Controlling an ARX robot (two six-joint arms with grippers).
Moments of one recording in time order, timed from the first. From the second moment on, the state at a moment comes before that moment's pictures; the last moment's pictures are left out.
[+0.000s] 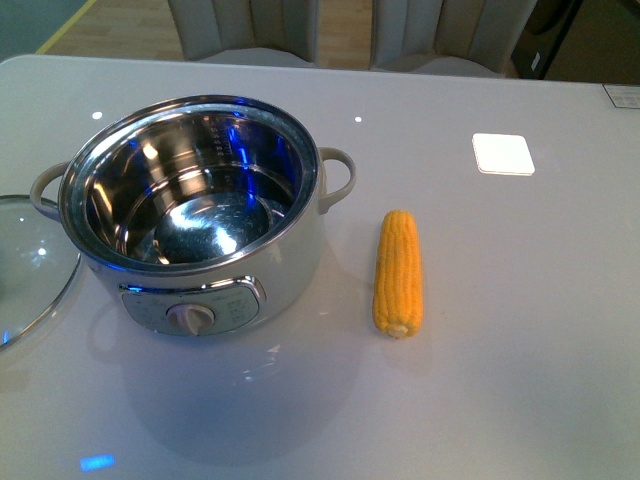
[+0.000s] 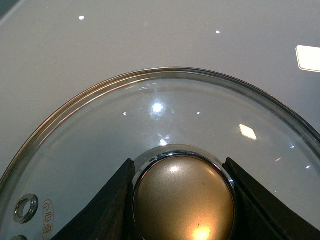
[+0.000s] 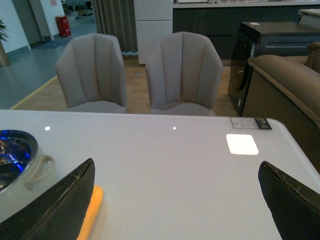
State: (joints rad) left arm 0.46 2.55 0.84 1.22 0.32 0.19; right arm 0.00 0.01 0.02 0.00 0.00 0.00
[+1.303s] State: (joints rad) left arm 0.42 0.97 0.18 0.63 0.41 0.10; right arm 0.00 0.01 0.02 0.00 0.00 0.00
